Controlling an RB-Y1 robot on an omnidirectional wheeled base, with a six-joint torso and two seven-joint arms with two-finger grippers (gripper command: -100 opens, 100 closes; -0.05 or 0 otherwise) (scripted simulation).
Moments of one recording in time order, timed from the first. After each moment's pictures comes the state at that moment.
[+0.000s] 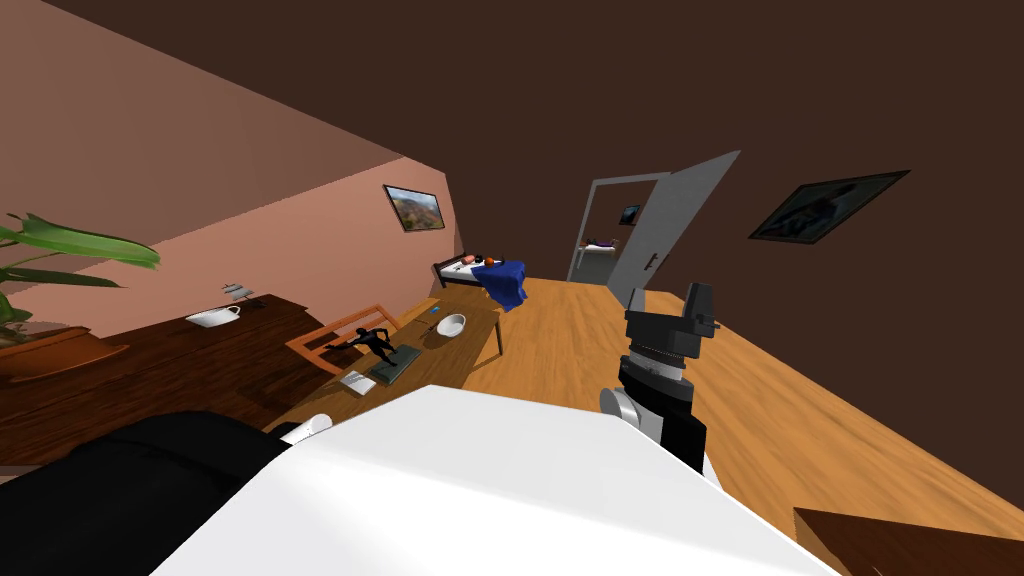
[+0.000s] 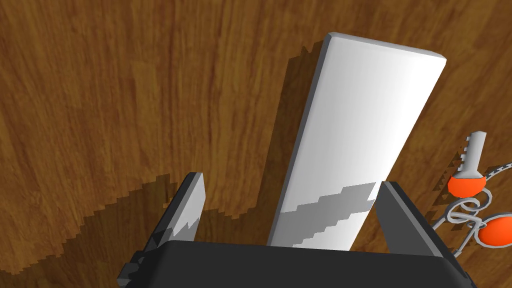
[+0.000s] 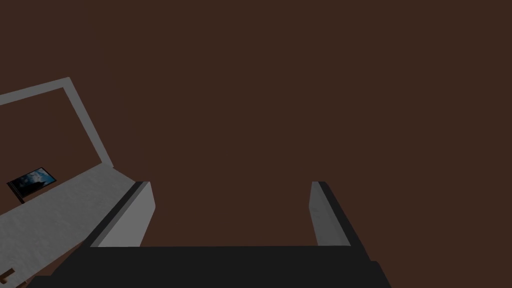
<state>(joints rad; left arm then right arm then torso) 0.40 0.65 0.43 -0.91 0.93 0.96 0.57 0.49 0.05 -0.01 -2.35 -0.09 -0.59 -0.06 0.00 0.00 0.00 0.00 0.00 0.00</state>
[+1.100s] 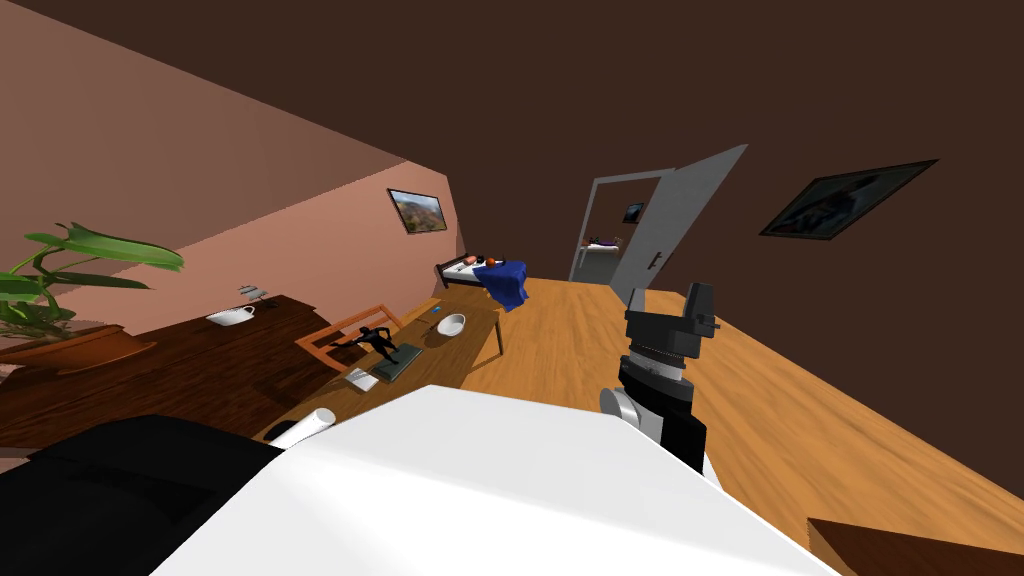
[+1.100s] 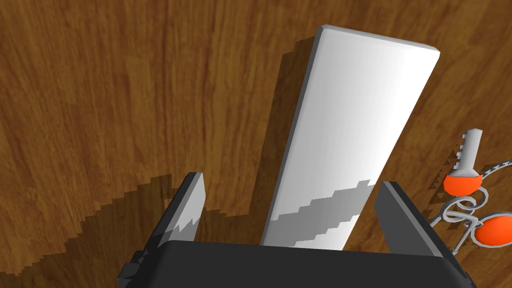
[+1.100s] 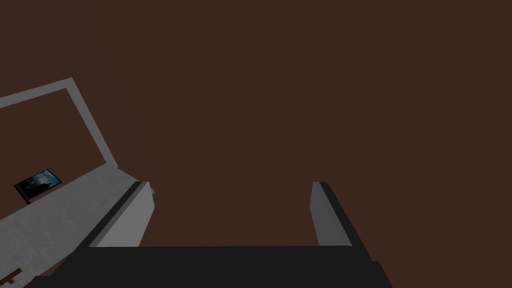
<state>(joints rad) 0.23 0.66 0.54 -0.63 0.88 0.94 0.38 0.49 0.05 -0.01 -2.35 -0.09 -0.59 -0.06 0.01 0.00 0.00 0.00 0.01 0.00</state>
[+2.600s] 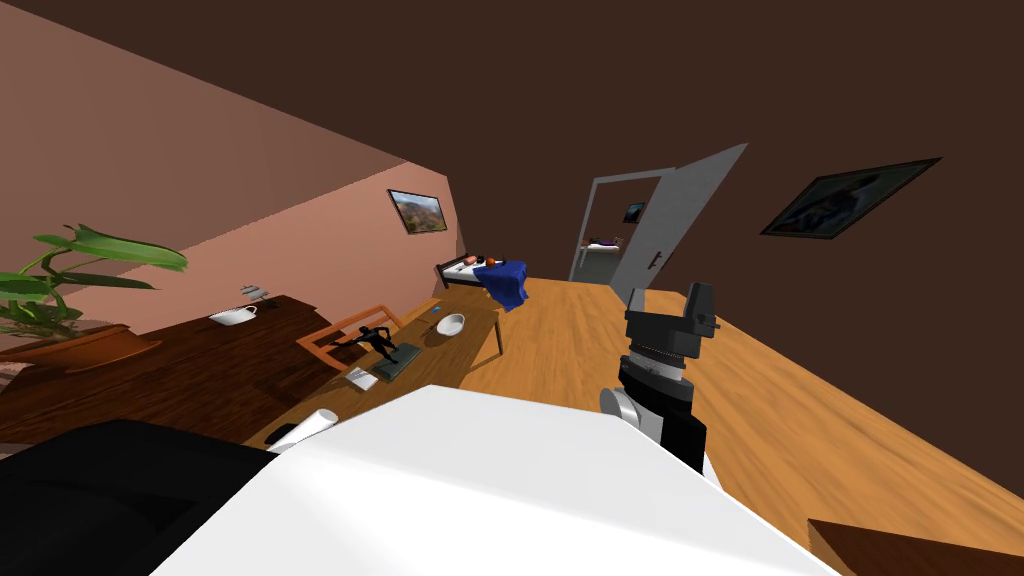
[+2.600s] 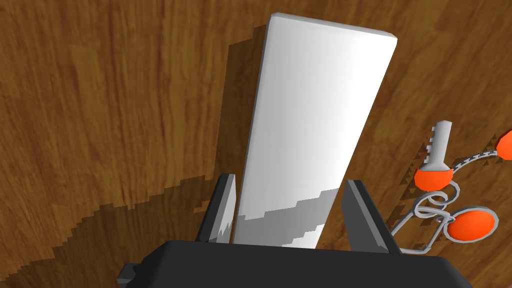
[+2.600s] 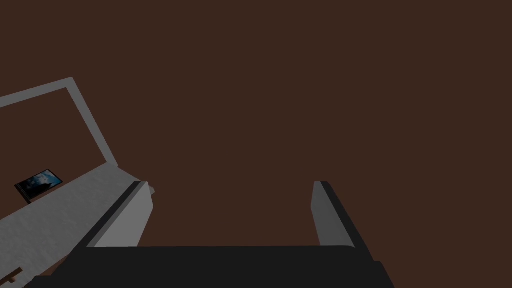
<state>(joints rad) 0.14 0.68 0.58 -0.45 0.87 0.93 0.28 0.49 0.05 -0.01 -2.35 -0.09 -0.59 -0.06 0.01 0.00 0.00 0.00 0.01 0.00</state>
